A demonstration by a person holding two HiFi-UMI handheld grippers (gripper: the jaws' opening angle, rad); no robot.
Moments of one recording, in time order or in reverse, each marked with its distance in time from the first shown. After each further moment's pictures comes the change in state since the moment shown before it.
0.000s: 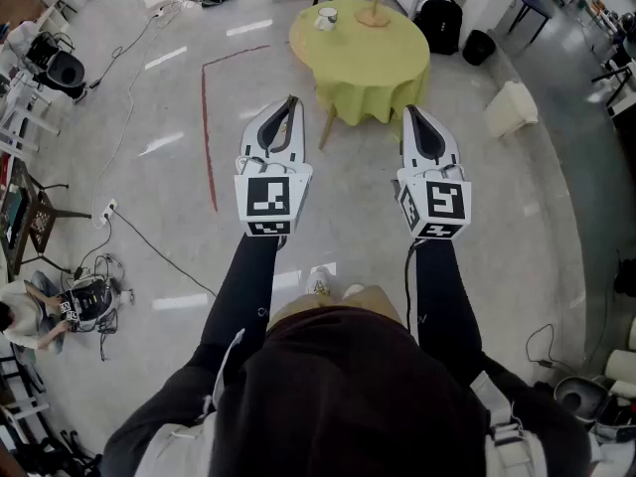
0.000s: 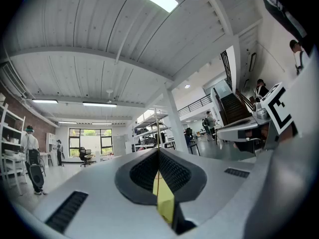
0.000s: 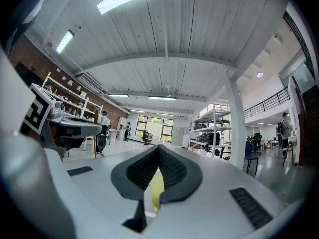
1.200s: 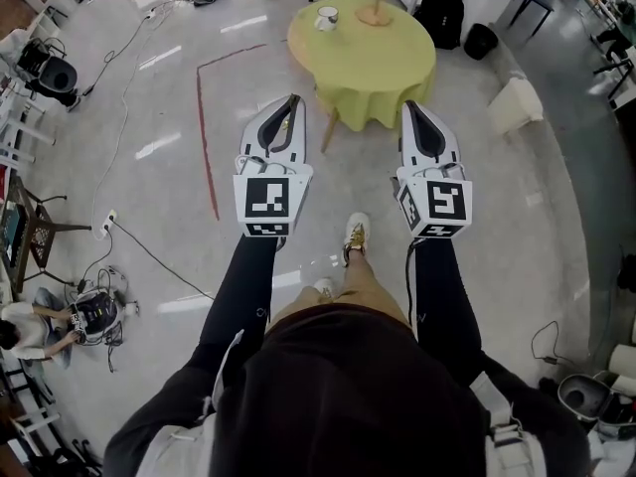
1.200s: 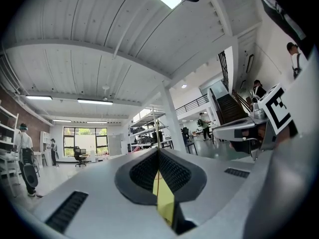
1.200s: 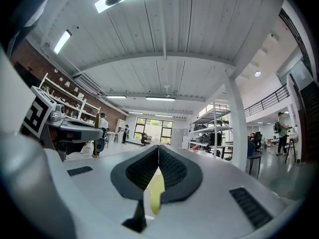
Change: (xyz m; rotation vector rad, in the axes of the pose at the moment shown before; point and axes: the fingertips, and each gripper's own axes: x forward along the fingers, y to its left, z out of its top) left arm 0.057 0.026 -0.022 0.001 0.001 -0.056; right arm 0.063 -0.005 -0.011 0.024 -0.029 -0.014
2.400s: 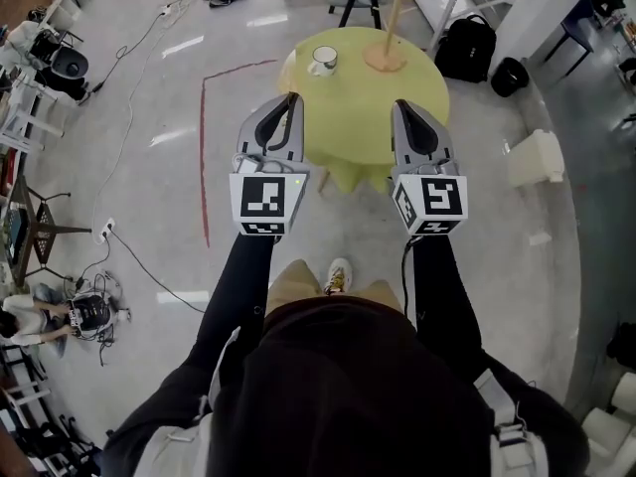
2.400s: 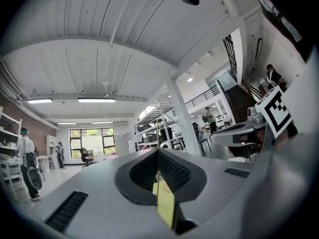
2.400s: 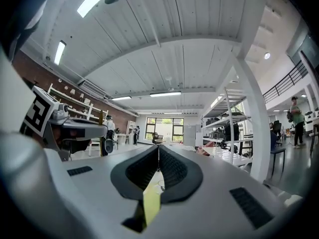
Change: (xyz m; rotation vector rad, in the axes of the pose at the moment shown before) left arm 0.230 0.036 -0.020 0.036 0.025 0.098; right arm 0.216 -0.121 -0.046 0.058 0.010 0.171
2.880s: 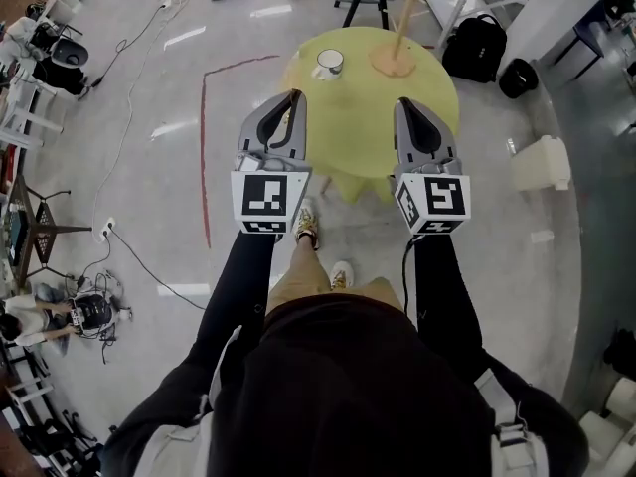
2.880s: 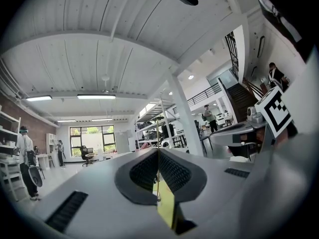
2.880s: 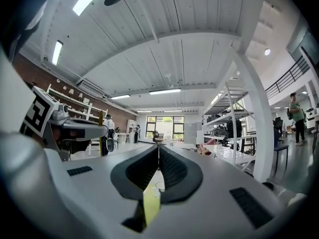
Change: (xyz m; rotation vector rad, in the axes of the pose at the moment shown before) left arm 0.044 0.024 -0.022 -0.005 0.031 0.000; right arm 0.051 -0.013 -0.017 0.018 0.022 0.009
